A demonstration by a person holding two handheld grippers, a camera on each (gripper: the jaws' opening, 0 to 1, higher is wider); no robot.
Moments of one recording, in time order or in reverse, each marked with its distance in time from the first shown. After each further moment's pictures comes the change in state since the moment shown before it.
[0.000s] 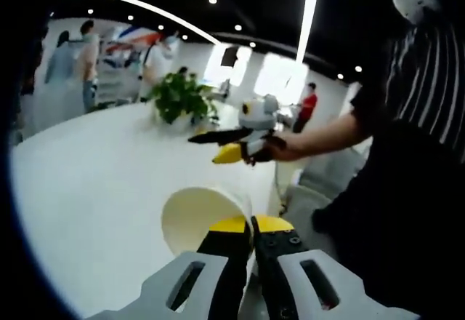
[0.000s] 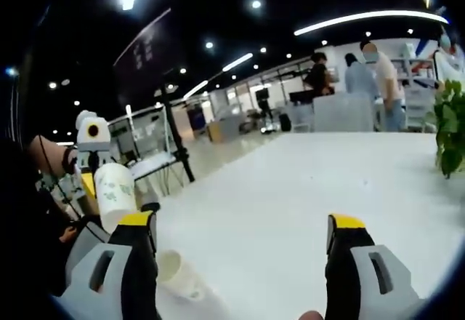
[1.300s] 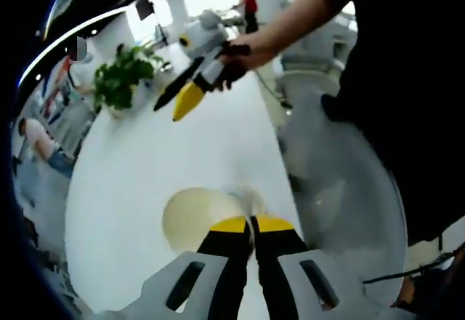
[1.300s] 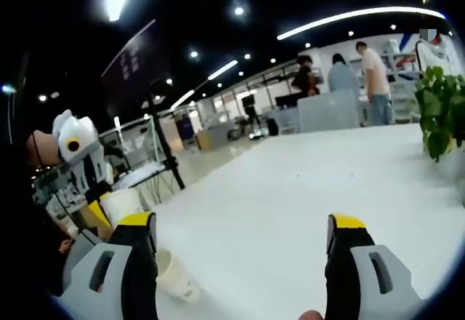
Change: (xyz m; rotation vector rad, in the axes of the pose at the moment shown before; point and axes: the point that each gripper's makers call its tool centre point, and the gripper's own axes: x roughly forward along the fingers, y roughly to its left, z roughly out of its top) left arm 0.026 0.022 -0.055 0.643 0.638 -0.050; right arm -0.013 -0.018 -0.010 0.062 -0.049 -0.062
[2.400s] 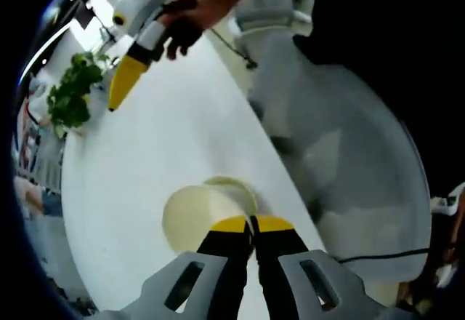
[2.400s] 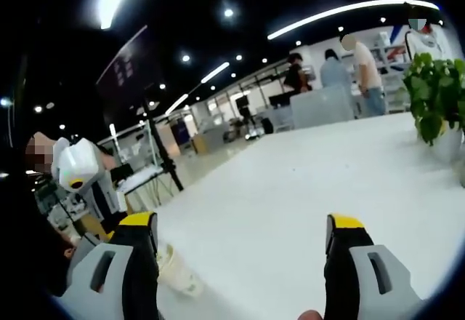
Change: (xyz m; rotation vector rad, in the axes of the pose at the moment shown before) left arm 0.054 -0.009 -0.025 0.183 0.181 -0.117; right arm -0.013 -0.006 -0.016 0.059 -0.009 -0.025
